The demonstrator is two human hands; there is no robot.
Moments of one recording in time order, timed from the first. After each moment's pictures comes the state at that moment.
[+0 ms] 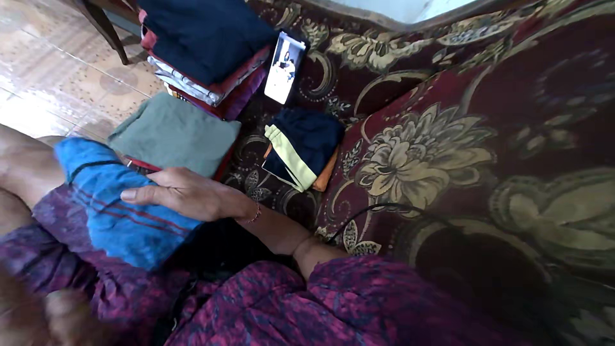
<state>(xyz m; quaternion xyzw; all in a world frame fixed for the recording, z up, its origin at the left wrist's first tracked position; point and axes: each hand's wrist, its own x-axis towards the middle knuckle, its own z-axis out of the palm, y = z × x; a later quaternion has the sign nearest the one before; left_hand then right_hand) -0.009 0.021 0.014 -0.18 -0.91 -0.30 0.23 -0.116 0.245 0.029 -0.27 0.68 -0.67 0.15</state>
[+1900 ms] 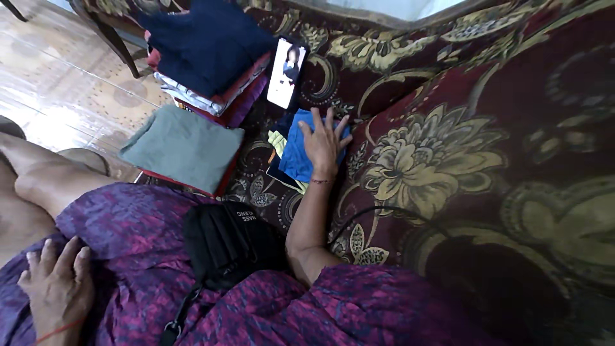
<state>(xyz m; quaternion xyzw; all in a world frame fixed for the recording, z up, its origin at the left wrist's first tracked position) -0.057 -0.075 -0.070 0.02 -0.99 -0.17 0.03 -0.146 0.437 -0.045 0.29 0.93 -0.20 -0.05</state>
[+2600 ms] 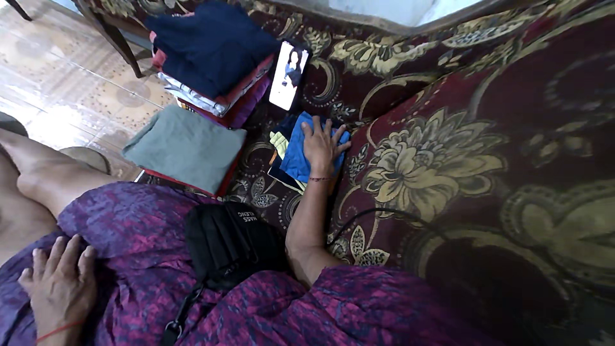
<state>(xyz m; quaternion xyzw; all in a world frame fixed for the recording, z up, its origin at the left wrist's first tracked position) -0.056 -0.076 -0.072 0.02 -0.99 -0.15 0.01 -0.158 0.433 -0.051 0.34 0.92 -0.18 0.04</state>
